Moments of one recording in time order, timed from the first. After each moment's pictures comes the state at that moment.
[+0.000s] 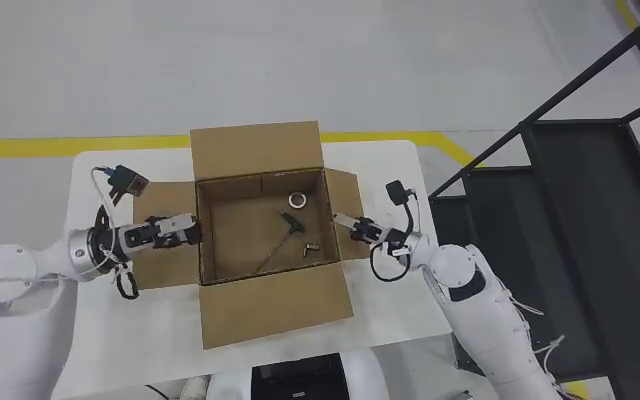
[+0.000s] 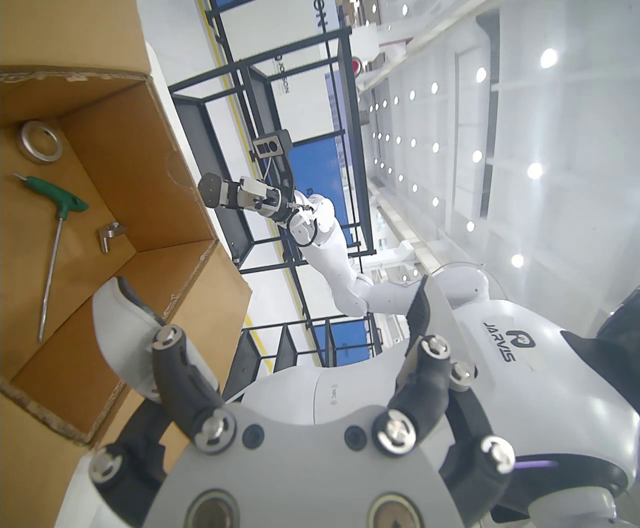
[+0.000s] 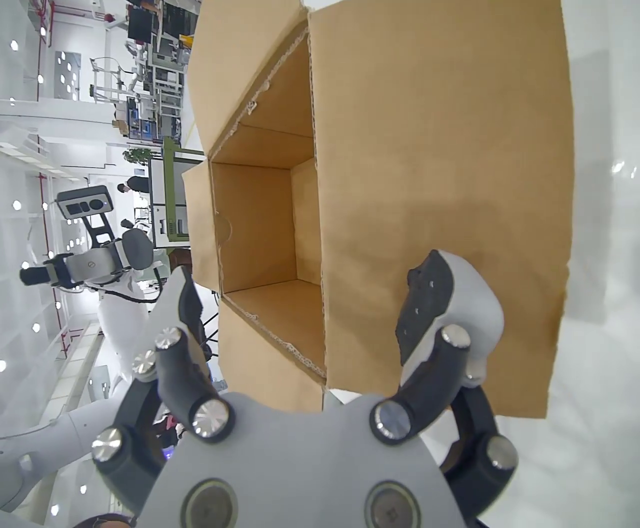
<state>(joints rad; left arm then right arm) 1.38 -1.00 -1.67 -1.73 -0.45 -0.13 -1.30 -1.48 -1.18 1.37 -1.71 -0.13 -0.06 0.69</state>
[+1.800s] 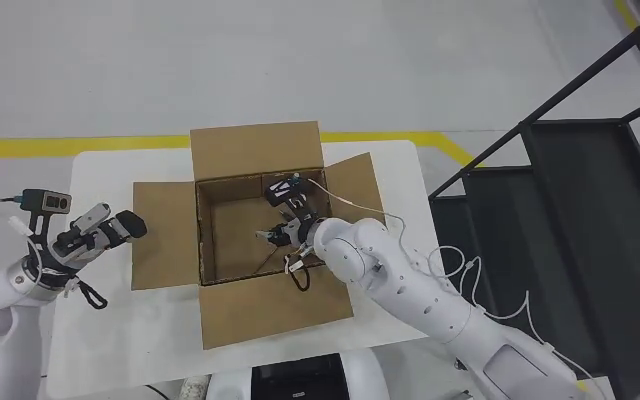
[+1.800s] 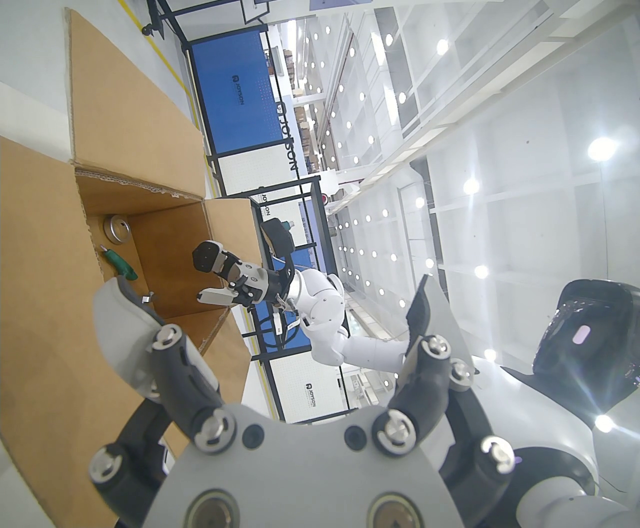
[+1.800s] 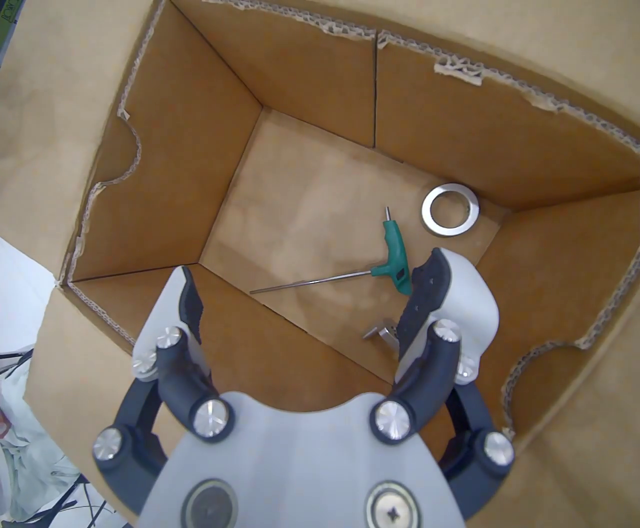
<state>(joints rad) 1.52 -1.00 -1.84 -1.61 -0.63 -0.29 -1.16 -1.02 -1.26 0.76 -1.69 -0.86 0.23 0.80</state>
